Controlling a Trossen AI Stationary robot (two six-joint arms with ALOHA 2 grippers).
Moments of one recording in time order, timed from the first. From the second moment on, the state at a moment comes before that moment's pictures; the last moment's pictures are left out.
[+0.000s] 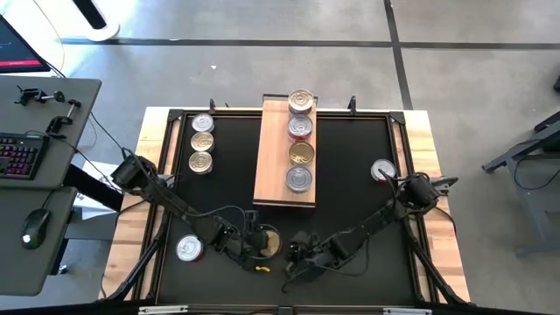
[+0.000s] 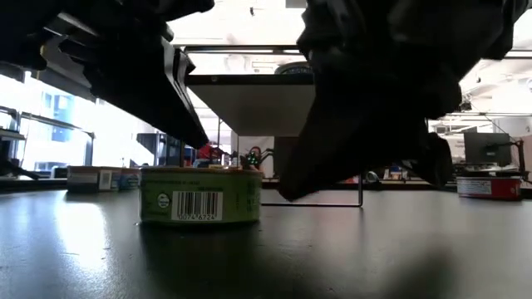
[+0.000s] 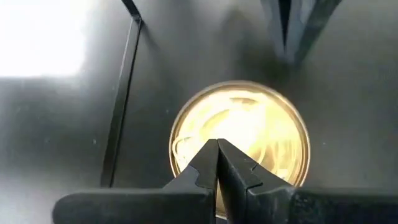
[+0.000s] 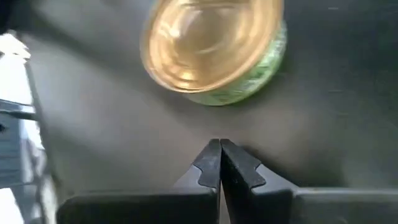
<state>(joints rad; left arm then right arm) -0.57 1.81 1.07 -0.27 -0.50 -0.37 0.57 2.05 1.25 -0.09 0.40 1.25</state>
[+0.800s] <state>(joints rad) -0.60 1.84 0.96 -0.08 -0.48 -0.51 0.54 2.05 1.27 -0.14 0.38 1.22</state>
